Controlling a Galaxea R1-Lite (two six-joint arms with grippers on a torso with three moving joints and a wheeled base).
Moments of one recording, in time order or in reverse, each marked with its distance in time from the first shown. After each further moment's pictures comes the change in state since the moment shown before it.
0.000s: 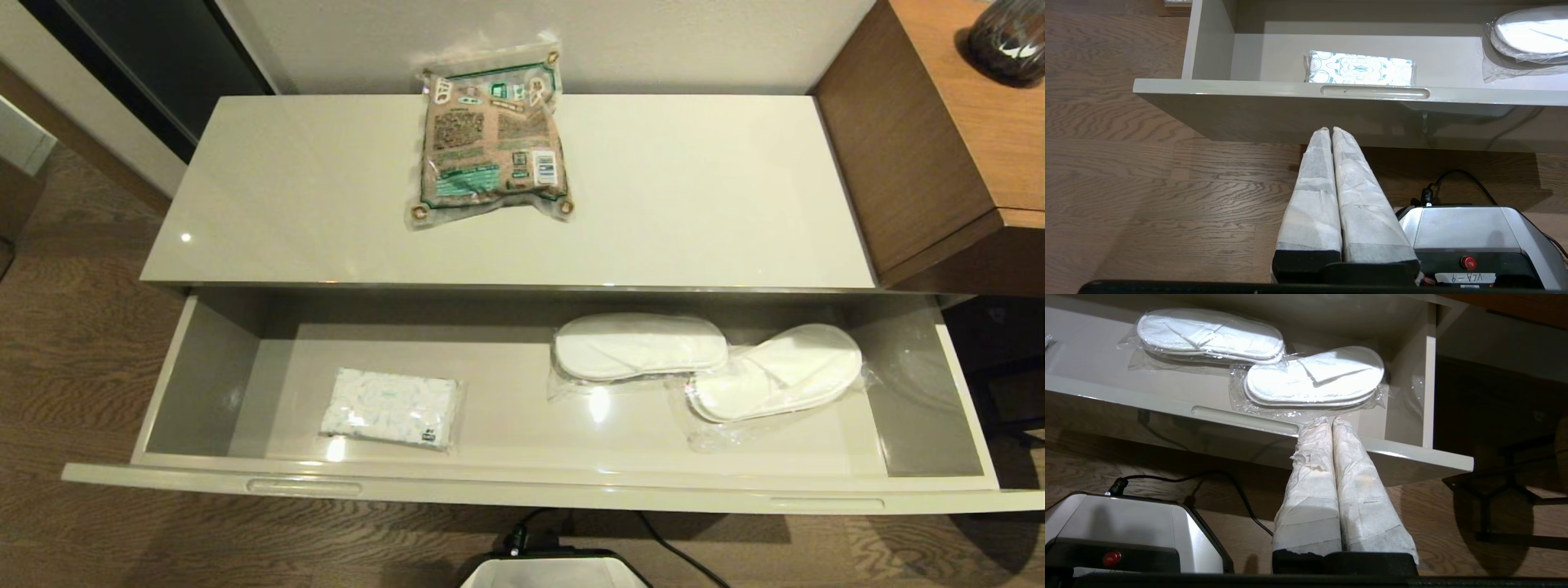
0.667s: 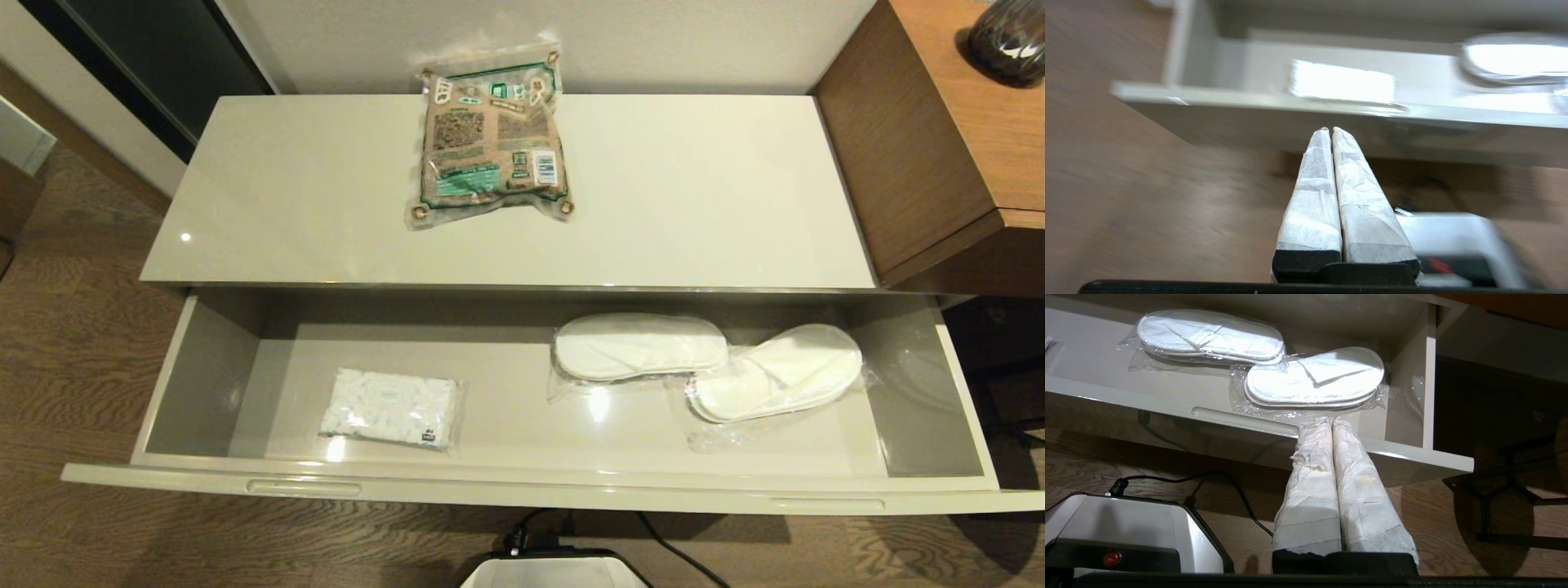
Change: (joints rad) left arm 0.000 0.000 -0.032 0.000 -0.019 -0.031; right arm 0.000 0.000 0.000 -0.002 0.000 0.004
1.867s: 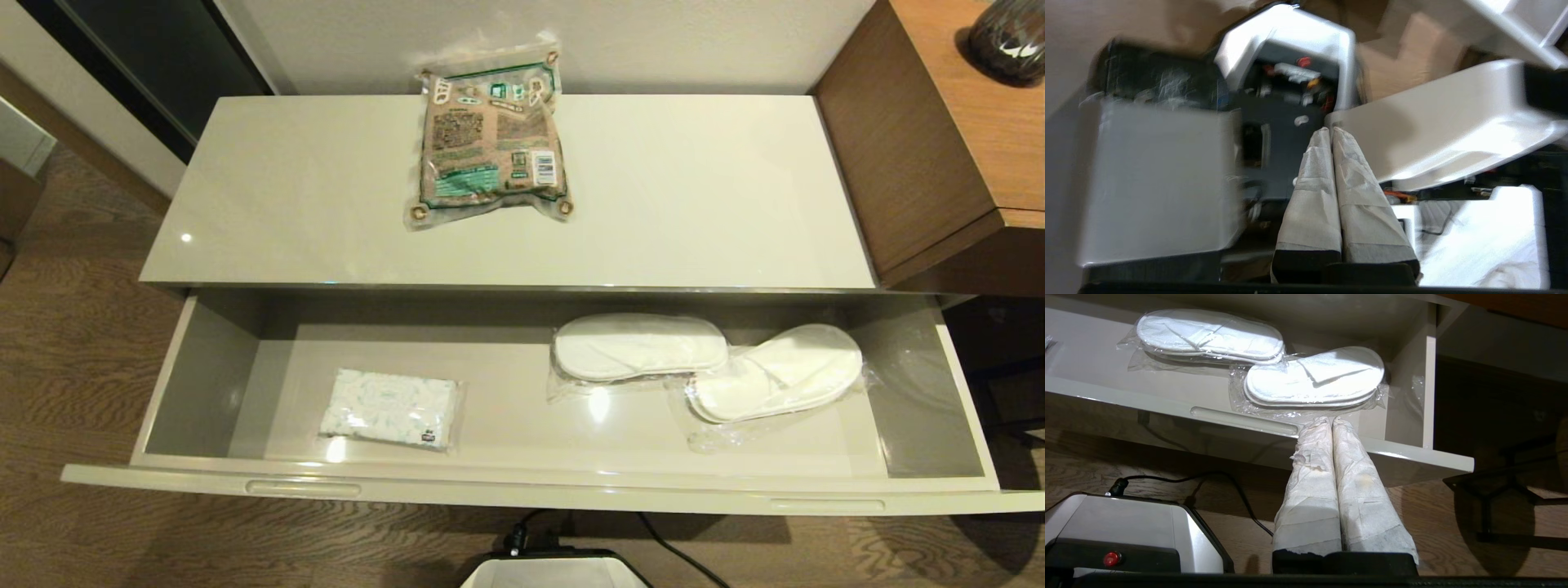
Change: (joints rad) left arm 0.025 0.247 -1.067 1.485 -0.331 -0.386; right arm 0.000 0.000 0.000 0.000 0.000 0.000
